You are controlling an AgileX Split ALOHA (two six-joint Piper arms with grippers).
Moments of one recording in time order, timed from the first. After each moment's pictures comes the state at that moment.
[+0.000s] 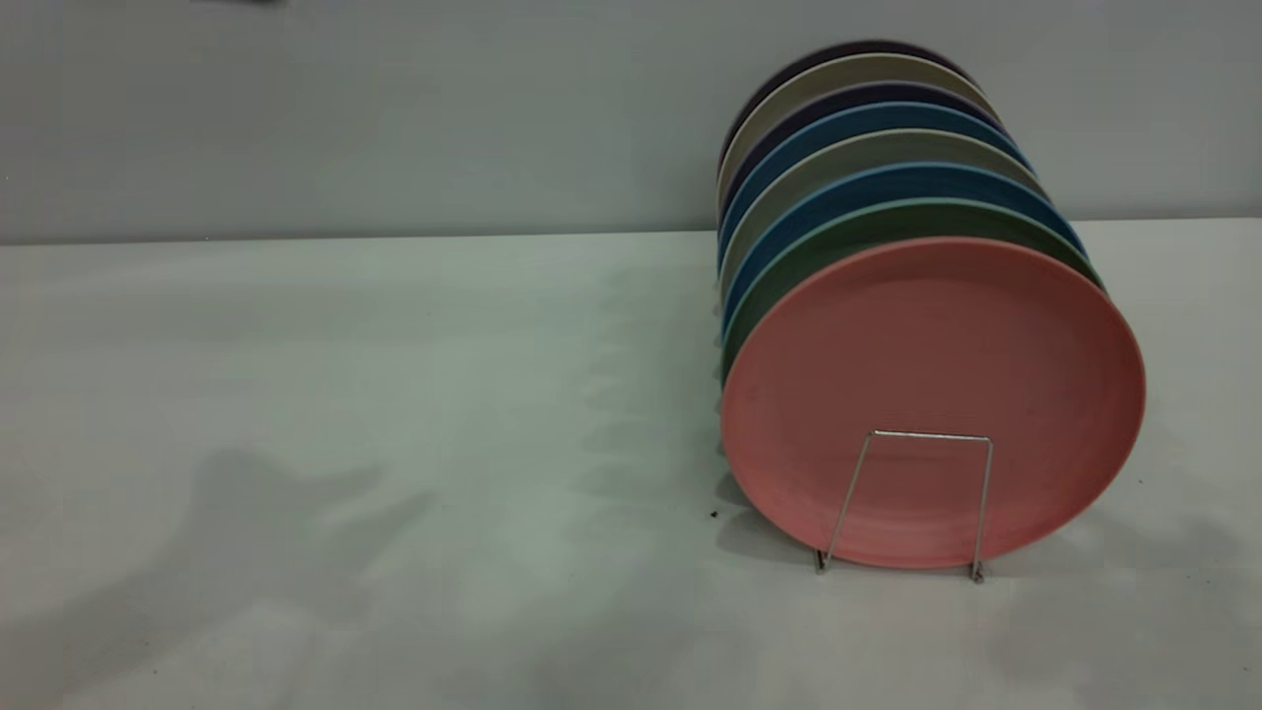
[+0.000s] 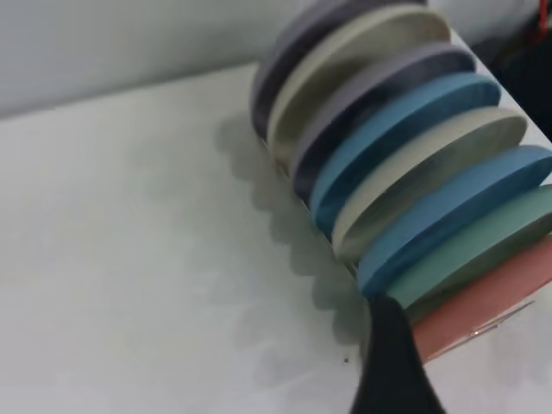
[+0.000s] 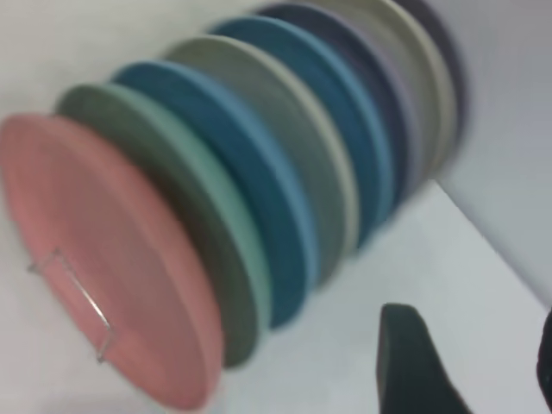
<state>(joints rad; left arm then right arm) -0.02 1.43 -0.97 -1.18 0.59 1.11 0.17 1.18 -0.89 0.23 0.45 -0.85</state>
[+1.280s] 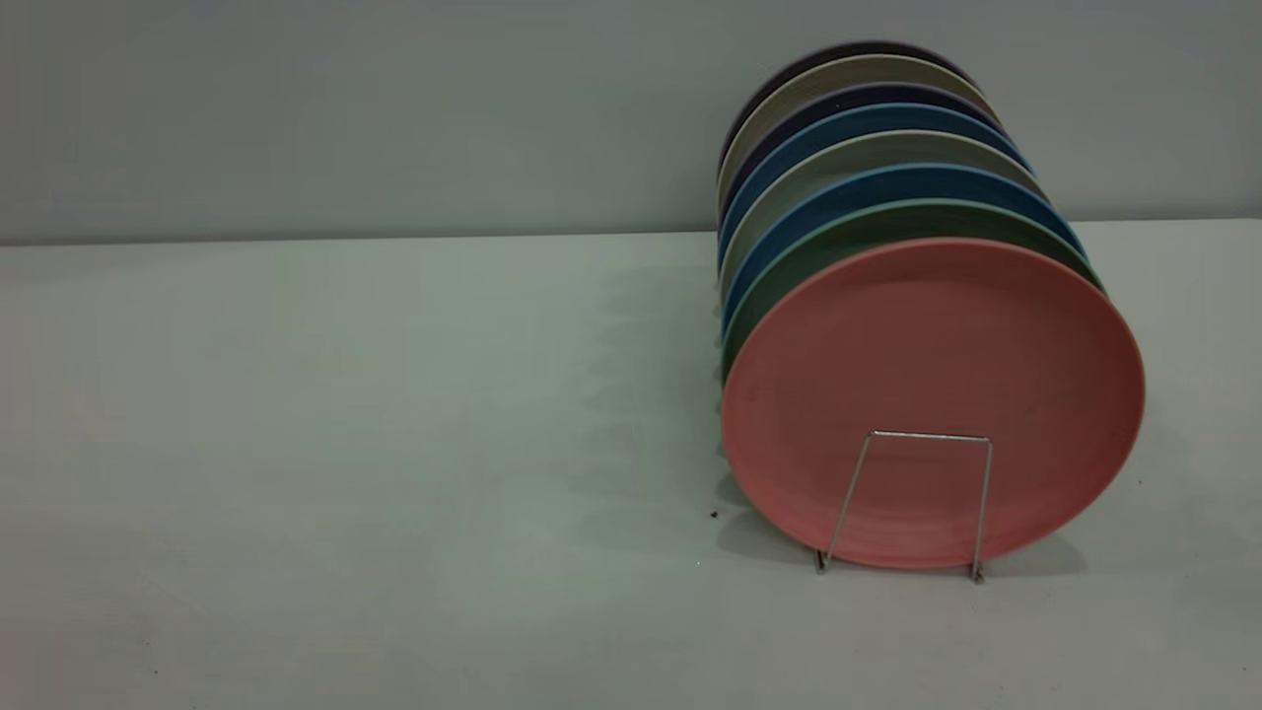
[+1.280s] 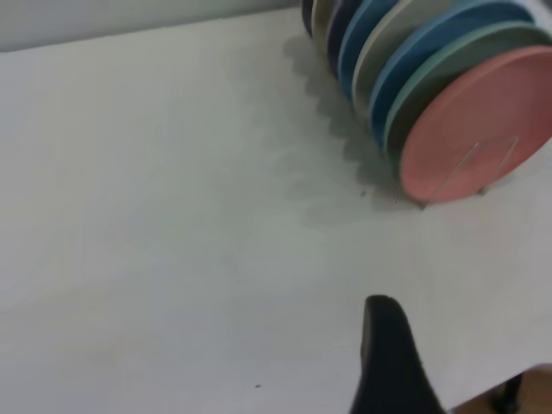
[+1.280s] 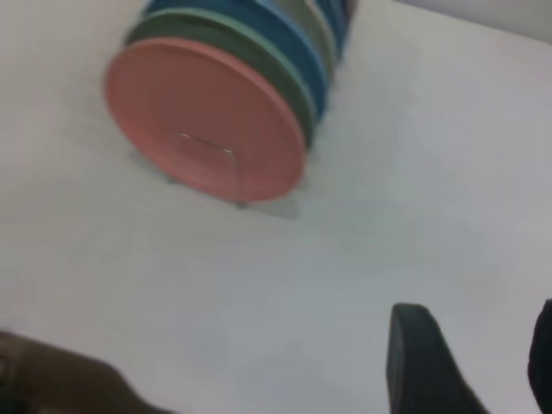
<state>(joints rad) -0.01 0.28 -0.56 -0.51 0.89 0.32 0.16 0.34 -0.86 0.06 1.24 -0.16</state>
